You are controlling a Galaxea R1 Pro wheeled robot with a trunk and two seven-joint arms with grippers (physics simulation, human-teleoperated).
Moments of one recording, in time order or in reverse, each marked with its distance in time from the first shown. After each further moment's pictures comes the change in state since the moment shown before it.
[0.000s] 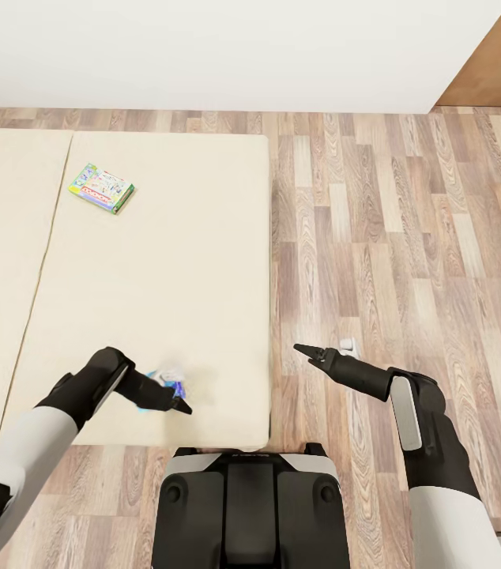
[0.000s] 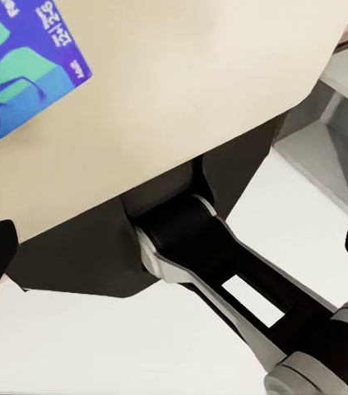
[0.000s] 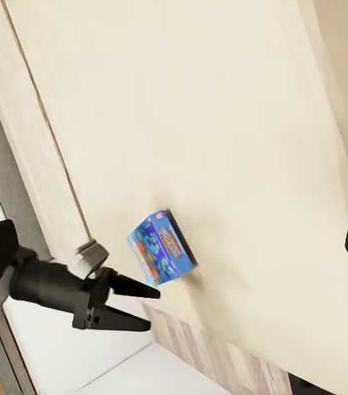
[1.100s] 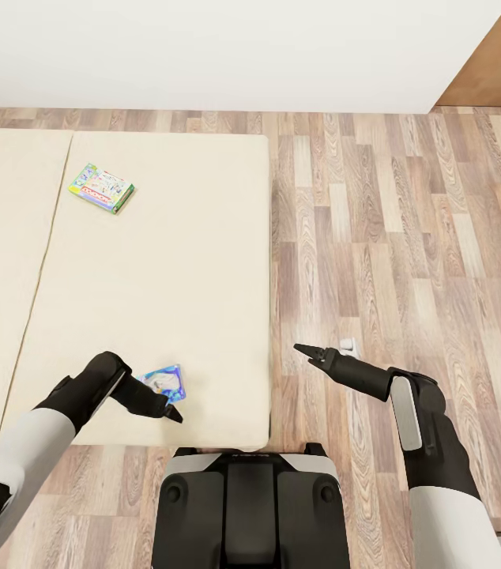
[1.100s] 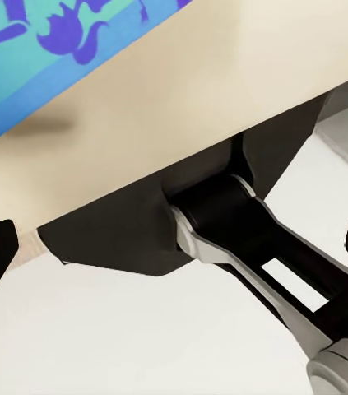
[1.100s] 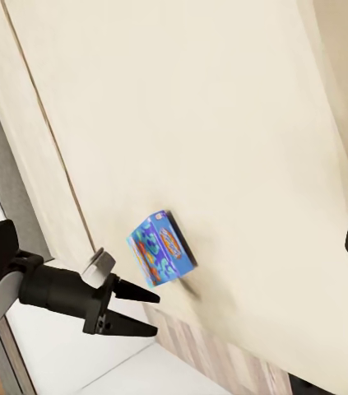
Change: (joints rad) left arm 0.000 0.008 -0.010 0.046 -0.069 -0.030 0.020; right arm 0.000 0.001 -0.001 0.000 -0.001 0.000 -0.002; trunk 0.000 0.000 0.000
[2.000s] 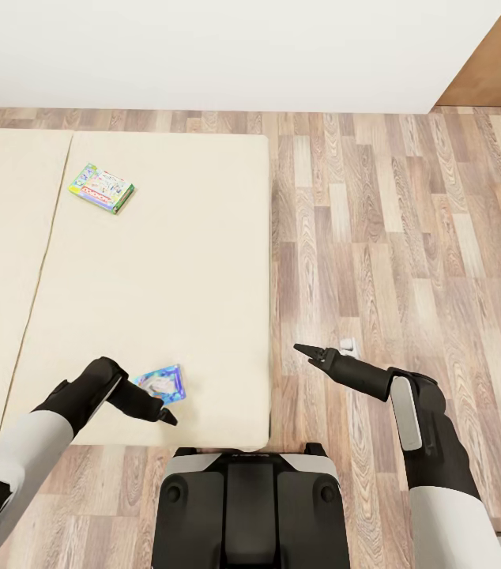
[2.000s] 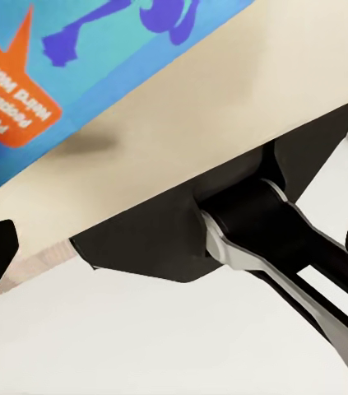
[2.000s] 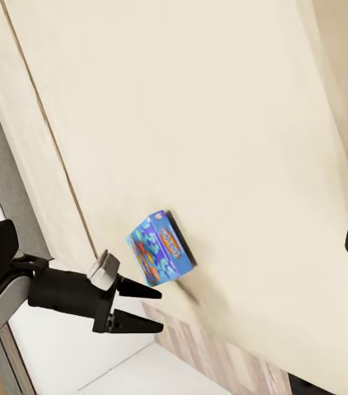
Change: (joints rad) left arm 0.000 0.003 0.014 0.060 -0.009 -0.096 0.057; right arm 0.000 0.000 0.000 0.000 0.001 0.000 0.000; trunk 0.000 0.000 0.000
